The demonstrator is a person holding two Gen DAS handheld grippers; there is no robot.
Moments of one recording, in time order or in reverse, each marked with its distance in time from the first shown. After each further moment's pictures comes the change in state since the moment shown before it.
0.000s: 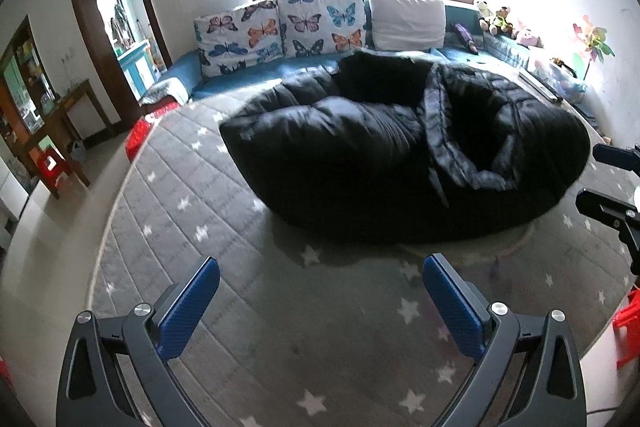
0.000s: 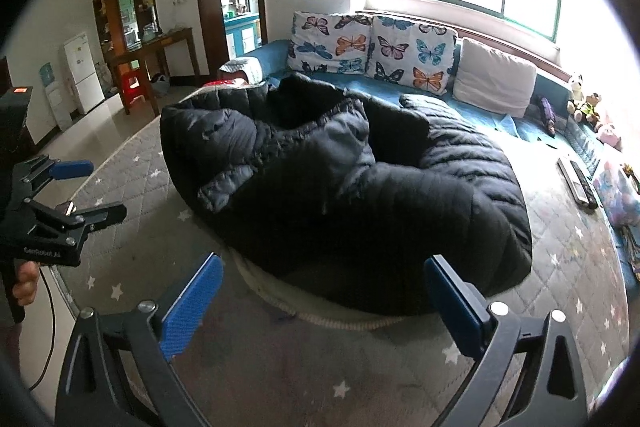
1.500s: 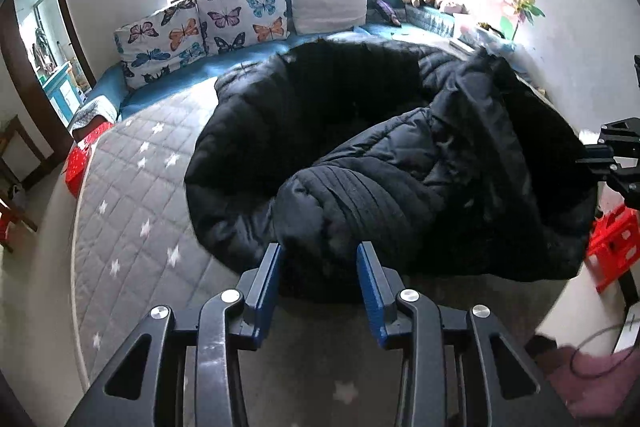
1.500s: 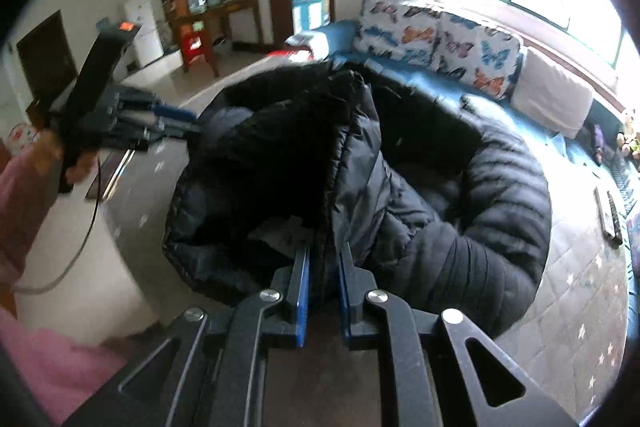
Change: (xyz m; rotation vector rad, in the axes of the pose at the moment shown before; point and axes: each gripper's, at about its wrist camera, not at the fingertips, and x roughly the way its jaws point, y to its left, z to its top) left arm -0.017 0.049 -0.021 0.186 0.073 -0.265; right arm -0.040 0.006 -0.014 -0.186 0.112 0.194
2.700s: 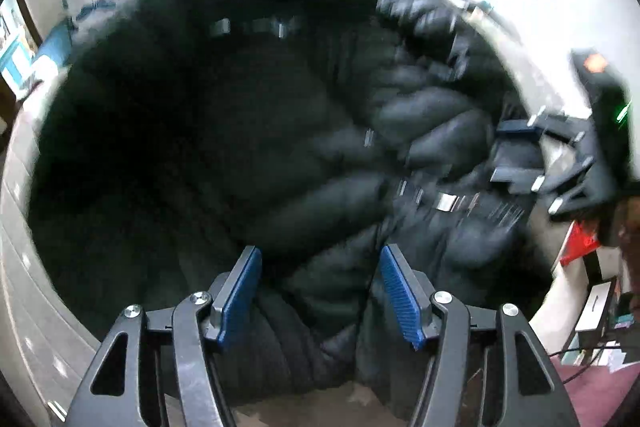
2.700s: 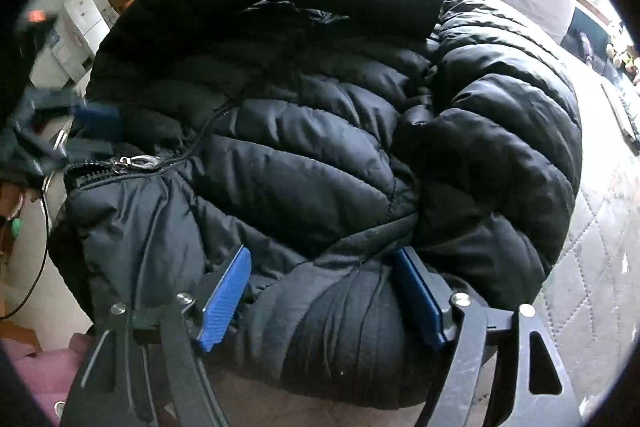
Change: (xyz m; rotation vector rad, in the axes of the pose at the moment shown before) left arm 0.092 -0.058 0.039 0.009 0.206 -0.146; right arm 0.096 -0.075 -0.036 0.203 0.227 -0.026
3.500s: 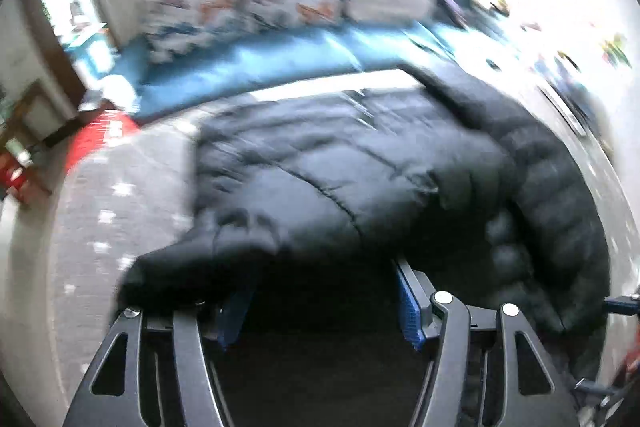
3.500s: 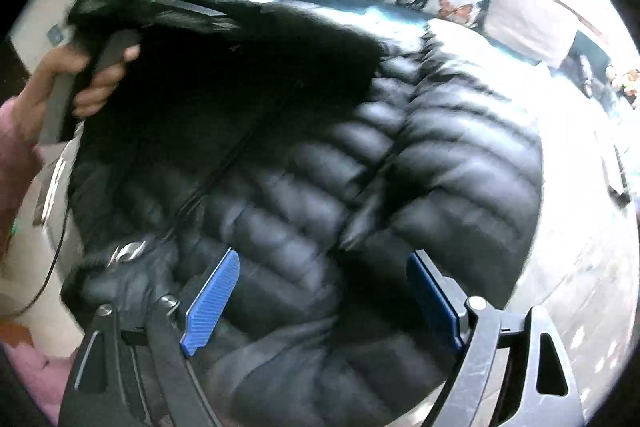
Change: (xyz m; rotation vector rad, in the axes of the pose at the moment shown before) left arm 0.034 0.088 0.208 -0.233 -0.166 0.330; right arm -0.028 -0.043 0.094 -0.027 -0.046 -0.029
